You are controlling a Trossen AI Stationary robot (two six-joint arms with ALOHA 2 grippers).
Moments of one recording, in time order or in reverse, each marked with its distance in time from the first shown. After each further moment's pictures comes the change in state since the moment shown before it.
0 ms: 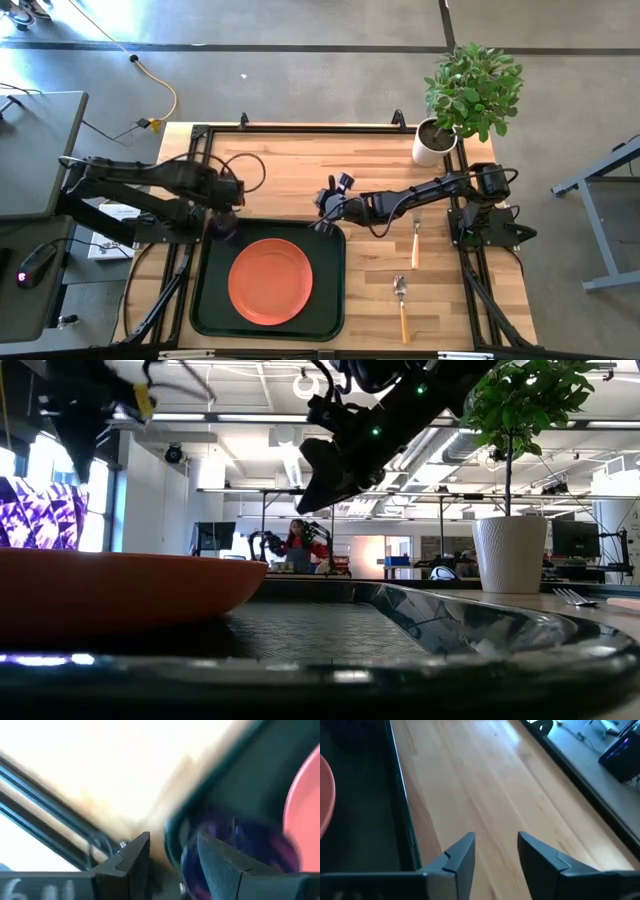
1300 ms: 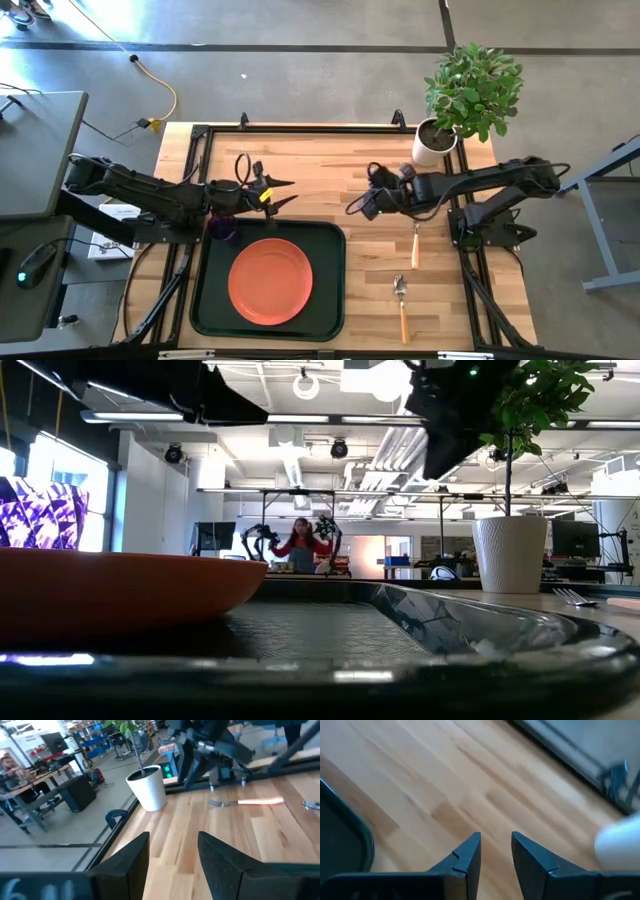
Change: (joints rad) left arm -0.081 0.019 -0.439 1.804 -0.214 0.886; right arm 0.028 -0.396 0.000 -0.926 0.097 0.678
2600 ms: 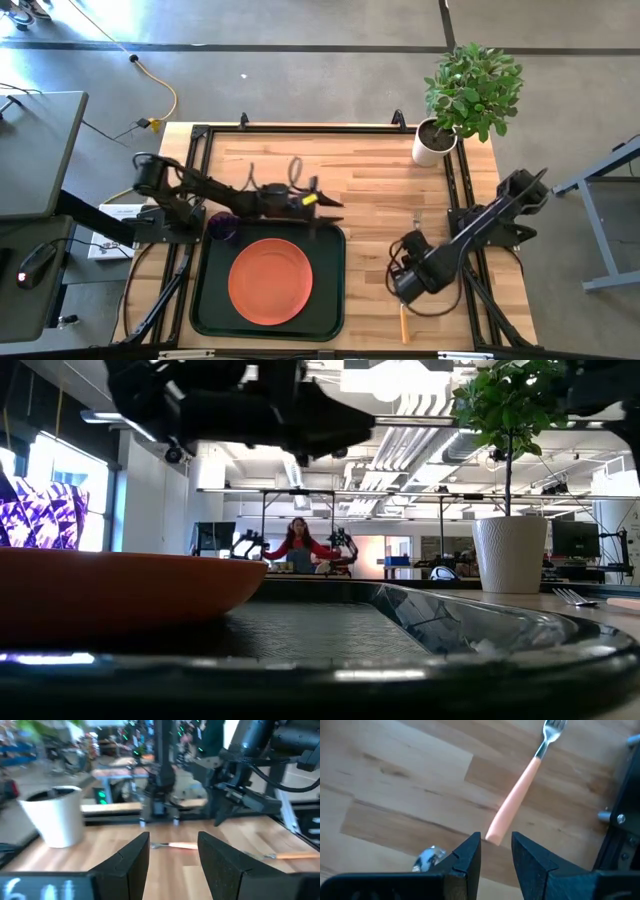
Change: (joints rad) left arm 0.074 0.653 0.259 0.513 0.449 -0.203; right arm 0.581 0.184 0.000 -0.361 -0.436 1.097
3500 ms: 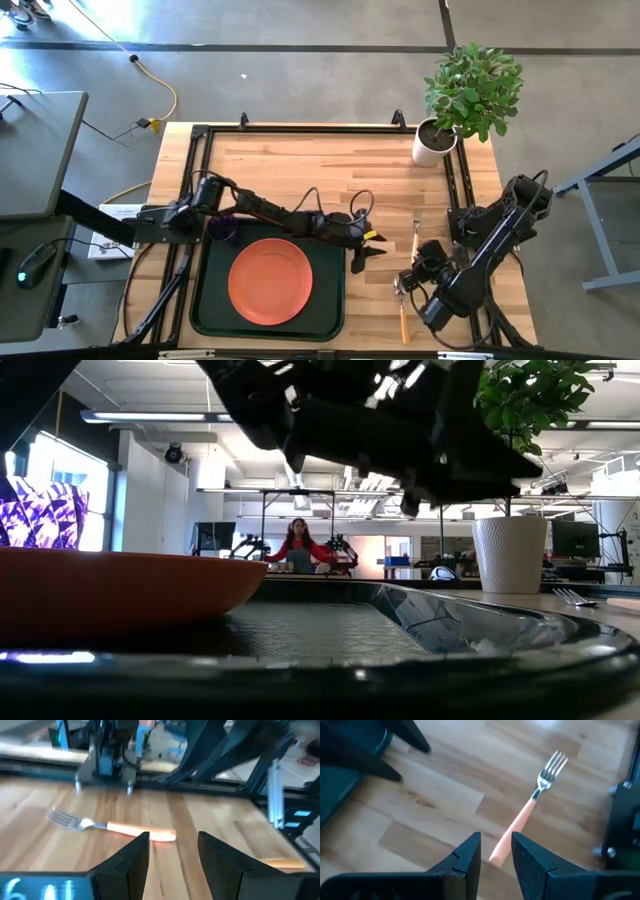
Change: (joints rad) left arm -0.103 0.485 0.631 -0.365 -0.002 -0.220; right arm 0.222 0.022 0.082 -0.184 0.299 0.223
